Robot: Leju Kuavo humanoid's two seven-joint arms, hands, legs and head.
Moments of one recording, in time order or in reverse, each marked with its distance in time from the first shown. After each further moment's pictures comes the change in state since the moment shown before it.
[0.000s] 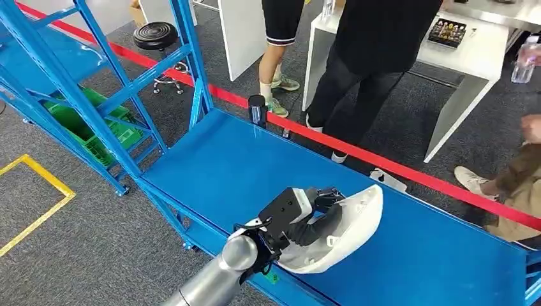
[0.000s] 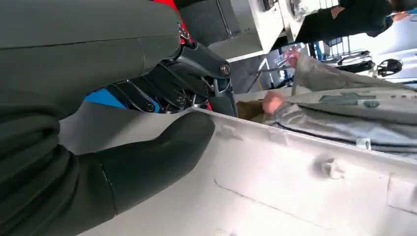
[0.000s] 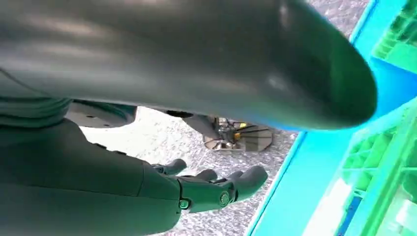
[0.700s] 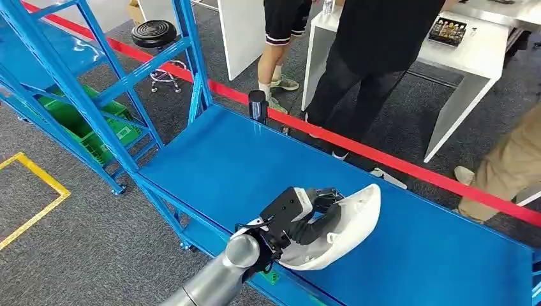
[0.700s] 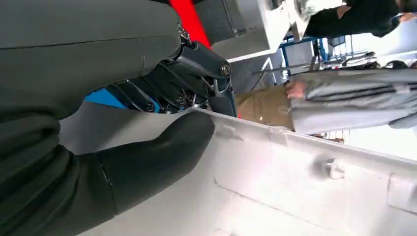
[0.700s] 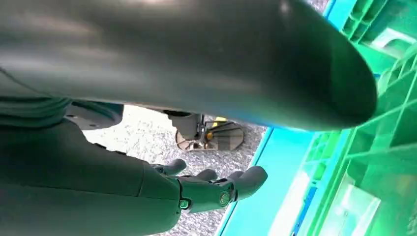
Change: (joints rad) left arm -0.020 -0.011 0.006 0.065 0.002 0.002 -0.031; right arm -0.019 0.002 -0.002 0.000 -0.057 0.010 -0.091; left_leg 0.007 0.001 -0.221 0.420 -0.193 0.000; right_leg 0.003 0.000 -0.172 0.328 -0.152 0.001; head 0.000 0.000
